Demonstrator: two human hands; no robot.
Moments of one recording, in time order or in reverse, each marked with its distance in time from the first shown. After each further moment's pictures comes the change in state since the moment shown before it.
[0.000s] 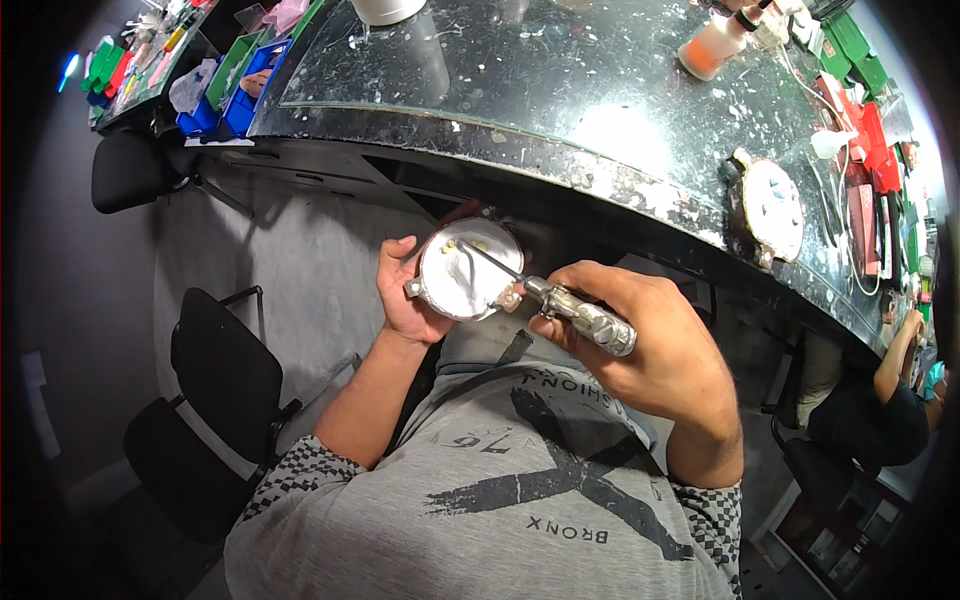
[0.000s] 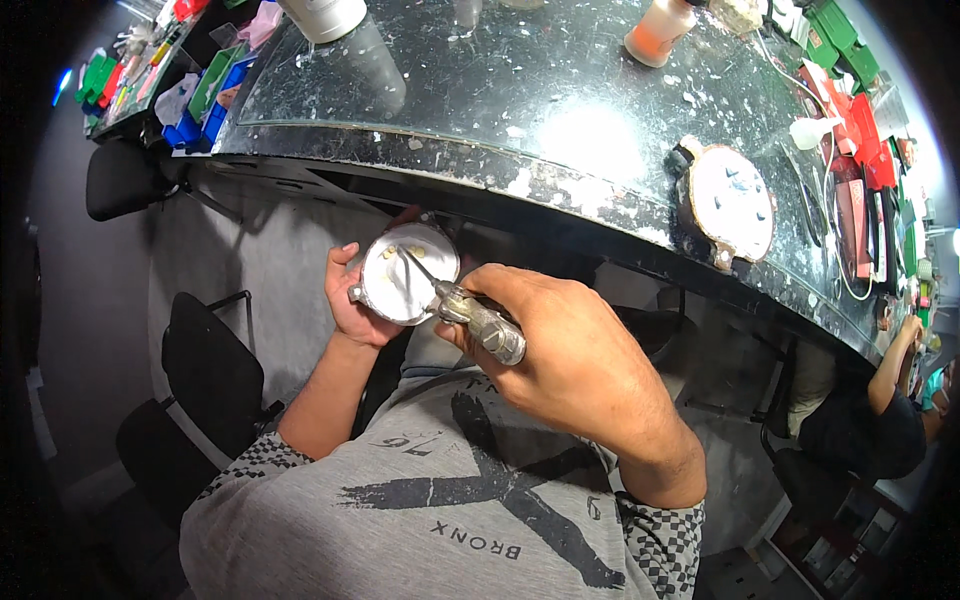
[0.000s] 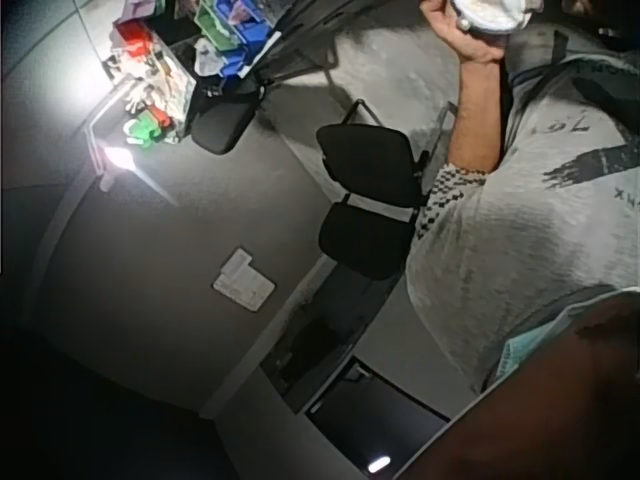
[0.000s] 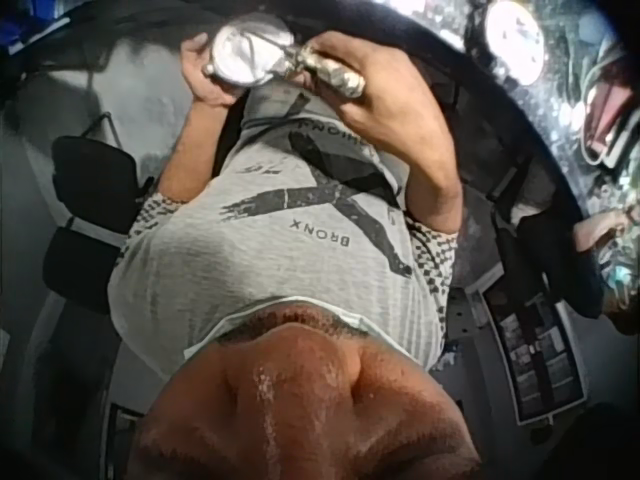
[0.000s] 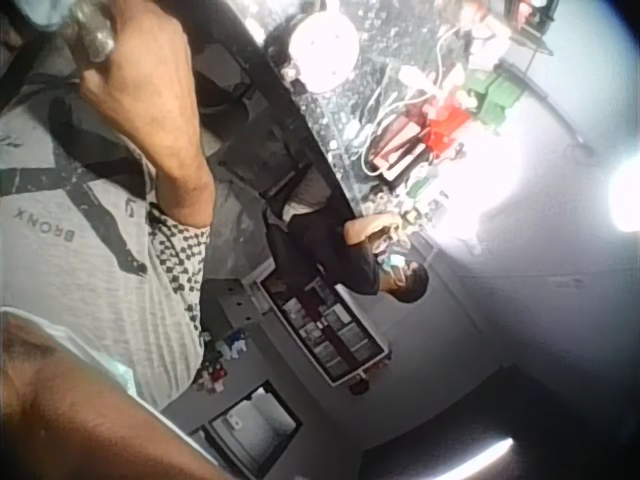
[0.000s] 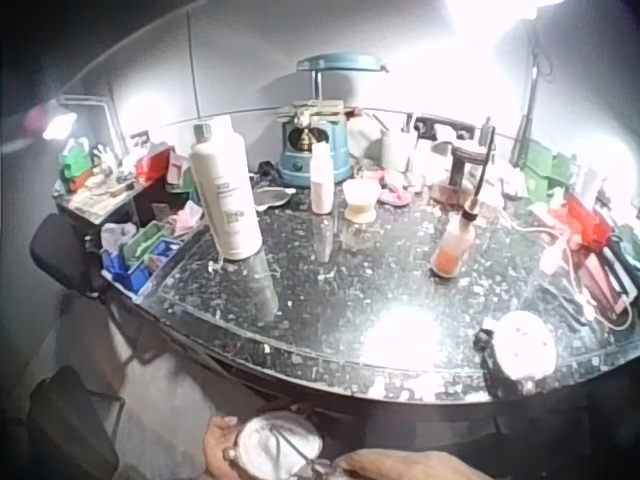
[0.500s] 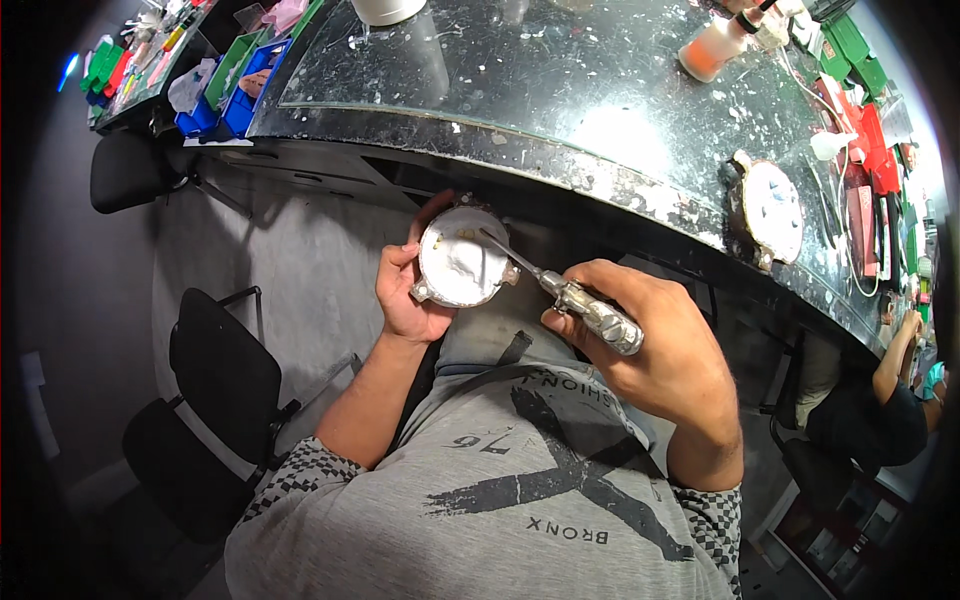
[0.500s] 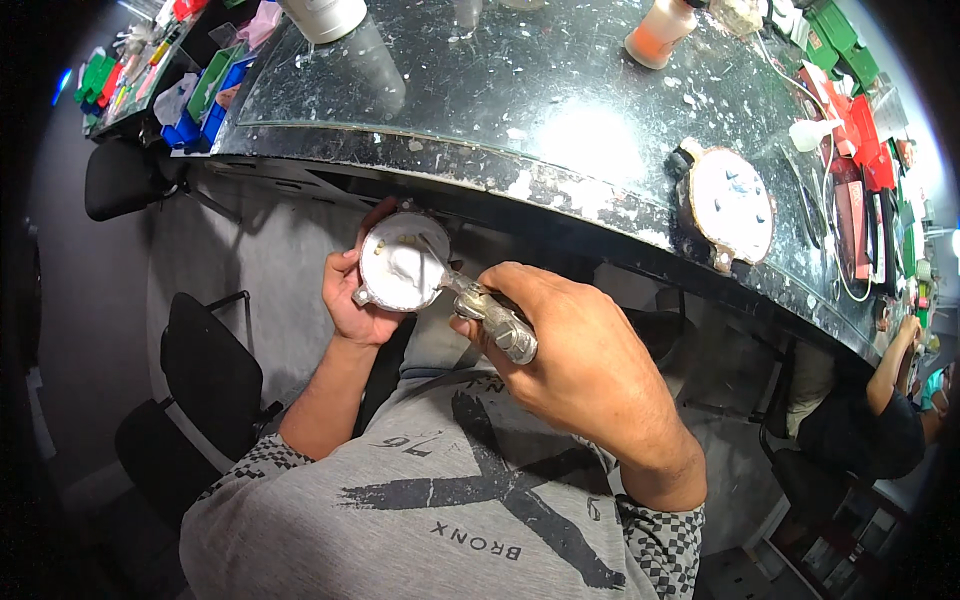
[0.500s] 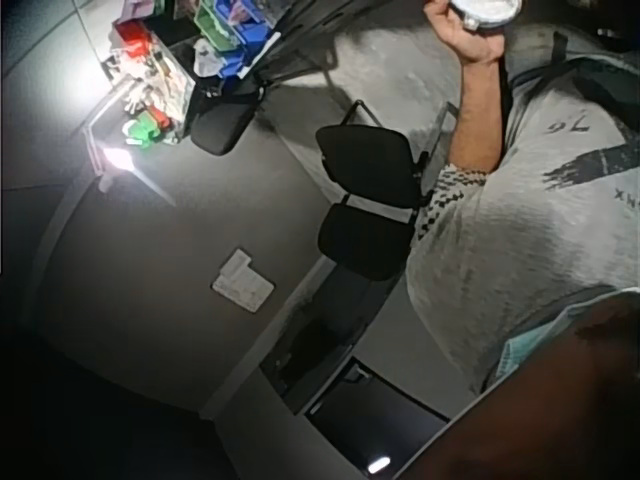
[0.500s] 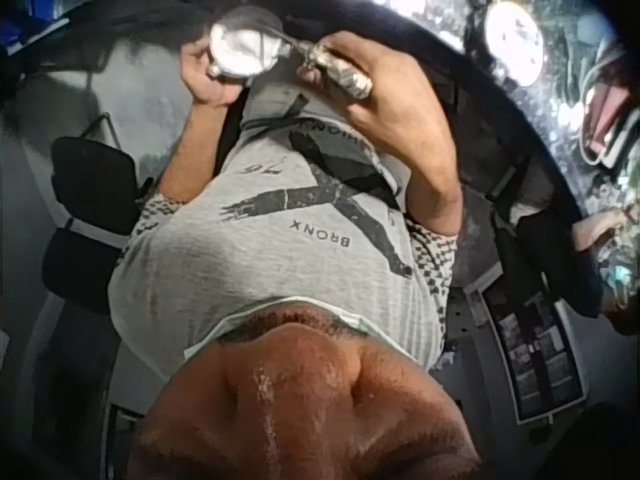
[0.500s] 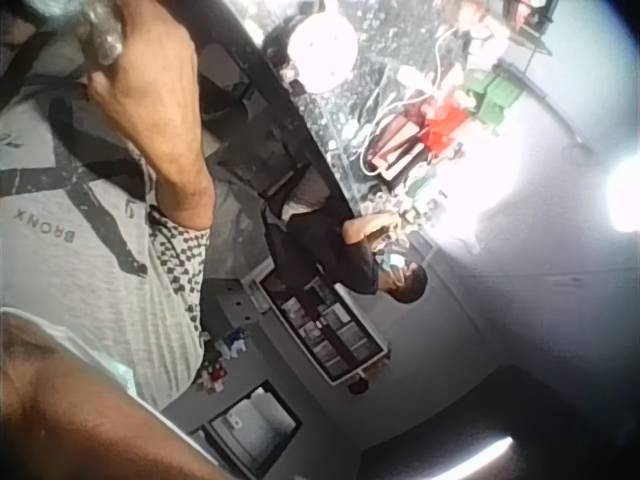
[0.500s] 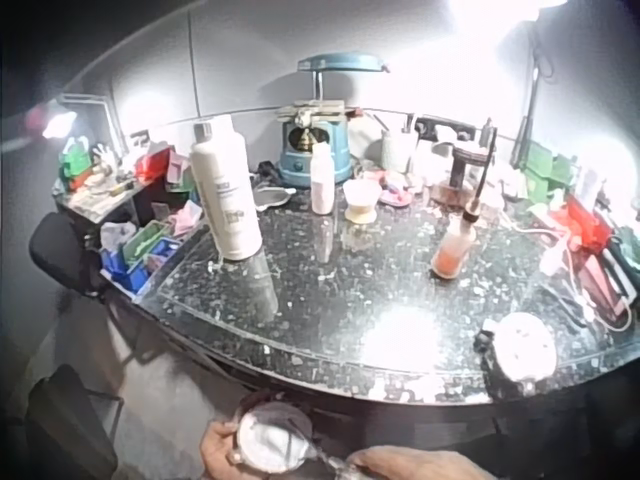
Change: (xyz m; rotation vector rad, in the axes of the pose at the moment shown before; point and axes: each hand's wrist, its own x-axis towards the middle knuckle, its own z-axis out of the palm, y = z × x) left_hand 0.002 -0.001 -0.001 0.288 0.069 0.247; right_hand -0.005 0.005 0.001 -0.114 0.068 0.037
